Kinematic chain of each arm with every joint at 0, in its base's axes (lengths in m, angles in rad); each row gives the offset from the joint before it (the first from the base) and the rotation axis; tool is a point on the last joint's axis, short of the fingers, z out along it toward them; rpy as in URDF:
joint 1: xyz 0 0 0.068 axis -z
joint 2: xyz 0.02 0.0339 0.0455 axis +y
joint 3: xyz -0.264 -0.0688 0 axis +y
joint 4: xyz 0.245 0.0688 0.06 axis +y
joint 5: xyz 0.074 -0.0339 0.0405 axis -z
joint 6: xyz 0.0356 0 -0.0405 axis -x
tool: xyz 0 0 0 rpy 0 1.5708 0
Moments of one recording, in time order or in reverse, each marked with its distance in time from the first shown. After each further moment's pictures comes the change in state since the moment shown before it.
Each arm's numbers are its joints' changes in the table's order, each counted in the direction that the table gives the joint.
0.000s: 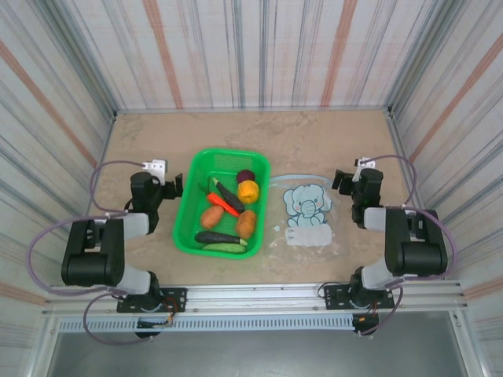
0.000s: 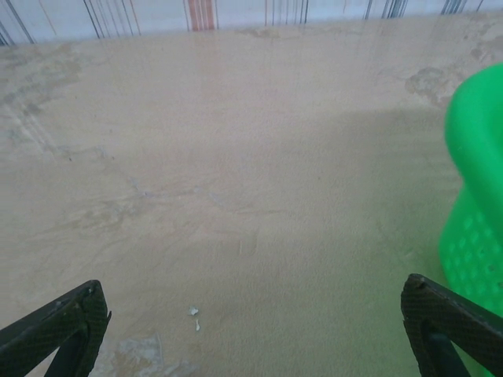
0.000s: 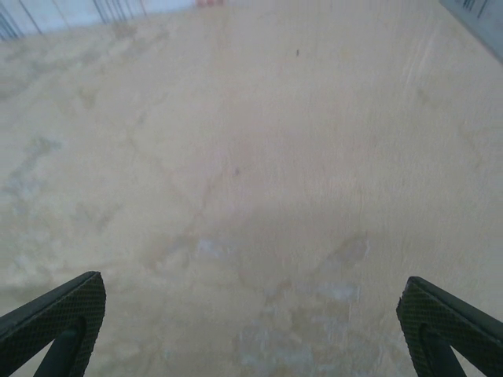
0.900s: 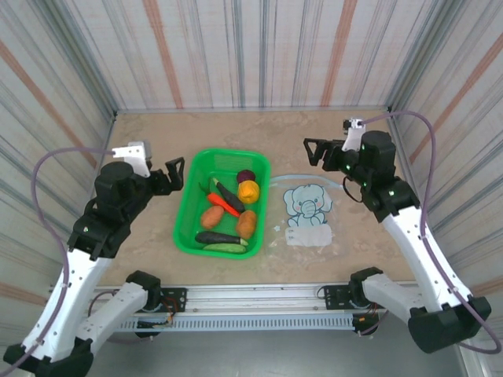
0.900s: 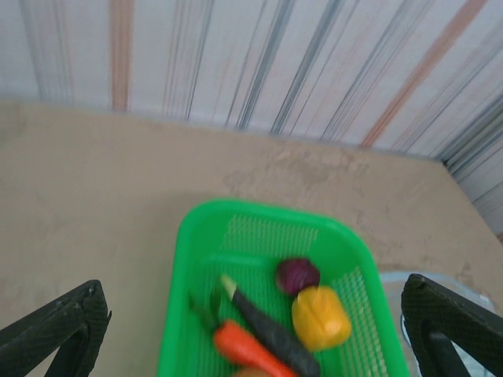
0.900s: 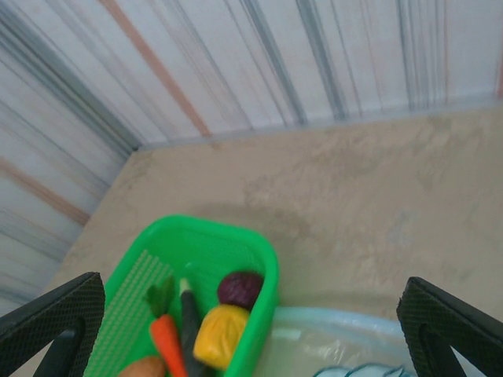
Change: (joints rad) left arm 0.332 -0.674 -0.582 1.246 -0.135 0.462; right arm -0.341 -0.427 -0.626 0.985 -0.255 -0.316
